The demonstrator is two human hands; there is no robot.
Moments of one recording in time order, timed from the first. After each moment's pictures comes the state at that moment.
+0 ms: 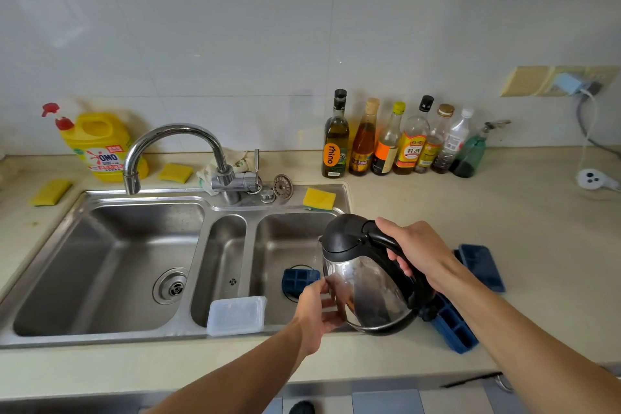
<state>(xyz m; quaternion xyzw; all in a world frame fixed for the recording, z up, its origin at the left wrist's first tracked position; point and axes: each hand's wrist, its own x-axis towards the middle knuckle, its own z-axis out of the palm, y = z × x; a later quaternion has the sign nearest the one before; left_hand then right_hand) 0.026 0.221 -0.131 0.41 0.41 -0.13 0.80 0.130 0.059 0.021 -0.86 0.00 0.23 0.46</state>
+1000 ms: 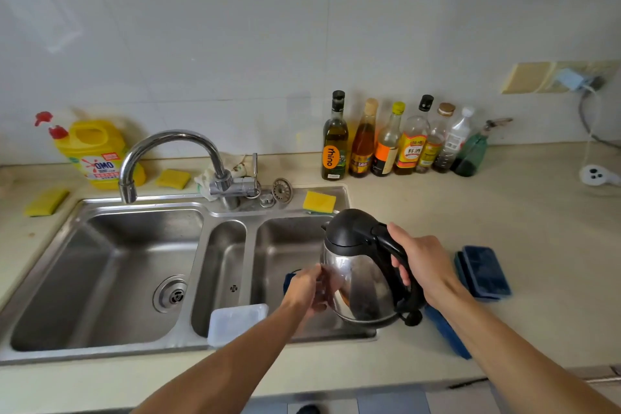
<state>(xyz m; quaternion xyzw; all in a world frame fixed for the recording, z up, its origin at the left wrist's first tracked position) 0.058 0.254 -0.117 0.54 0.37 -0.13 0.74 0.128 0.056 -0.007 -0.82 0.05 0.18 0.55</state>
